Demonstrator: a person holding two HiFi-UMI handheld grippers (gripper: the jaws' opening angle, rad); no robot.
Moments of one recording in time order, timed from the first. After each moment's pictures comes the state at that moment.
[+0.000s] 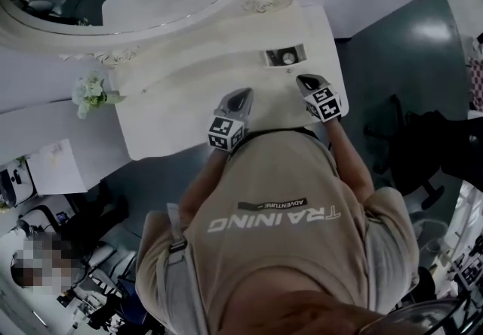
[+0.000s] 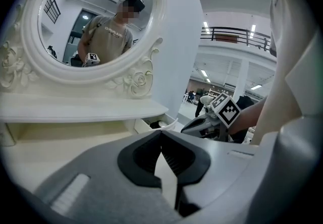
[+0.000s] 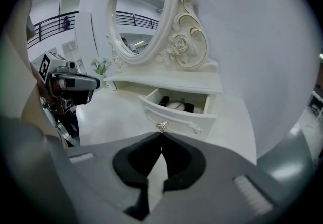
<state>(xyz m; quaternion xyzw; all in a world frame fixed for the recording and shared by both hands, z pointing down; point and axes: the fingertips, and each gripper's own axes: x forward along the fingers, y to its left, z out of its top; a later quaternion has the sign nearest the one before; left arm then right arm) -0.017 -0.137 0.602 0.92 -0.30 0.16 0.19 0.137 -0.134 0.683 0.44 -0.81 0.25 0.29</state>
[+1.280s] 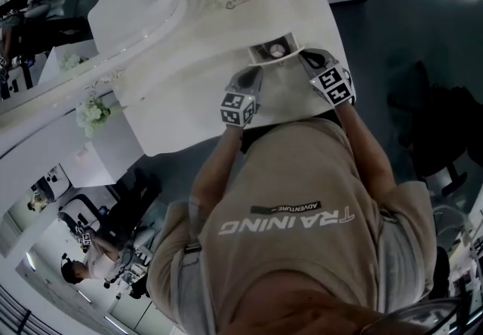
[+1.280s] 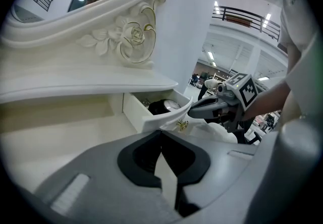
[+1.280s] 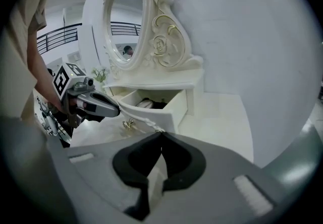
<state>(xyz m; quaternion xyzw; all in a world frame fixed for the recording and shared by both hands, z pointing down) 0.080 -0.187 0.707 0.89 -0.28 0.27 0.24 0.203 -0.182 0.717 0.42 -0.84 0.25 0.23</state>
